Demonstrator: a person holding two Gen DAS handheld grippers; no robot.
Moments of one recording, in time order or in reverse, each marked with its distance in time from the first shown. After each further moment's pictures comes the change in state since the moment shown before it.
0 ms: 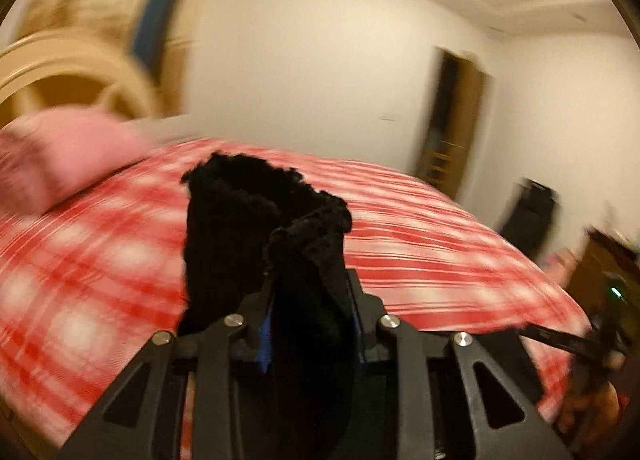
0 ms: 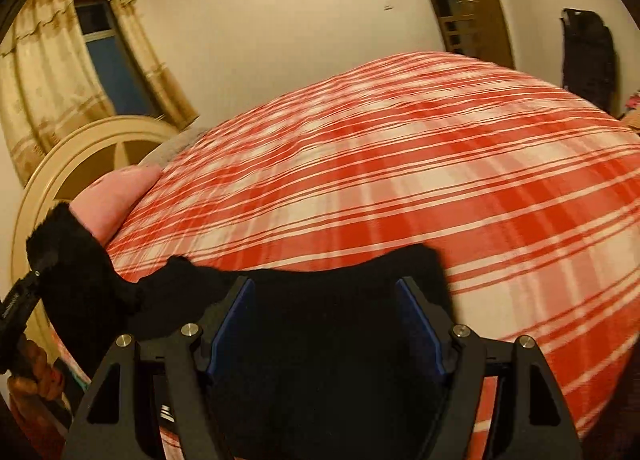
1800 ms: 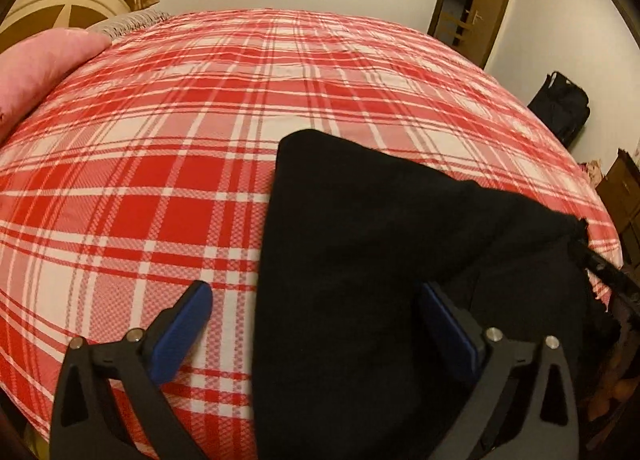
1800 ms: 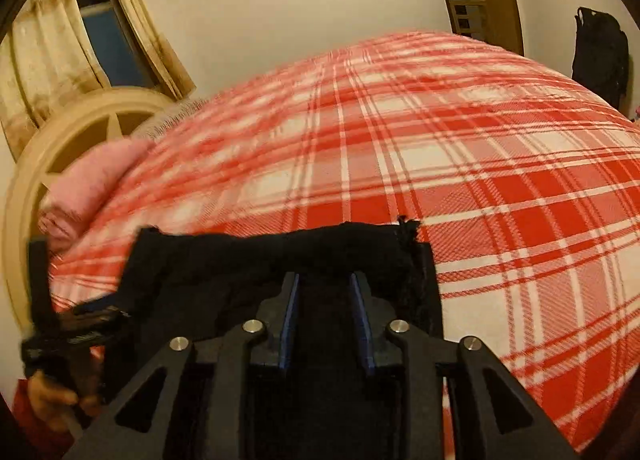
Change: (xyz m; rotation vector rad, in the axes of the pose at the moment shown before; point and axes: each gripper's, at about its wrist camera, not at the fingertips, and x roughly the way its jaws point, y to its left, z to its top) left arm 0.127 -0.030 -0.067 0.007 0.532 0.131; right arm 0.022 -0.018 0.002 -0.031 0.057 0.050
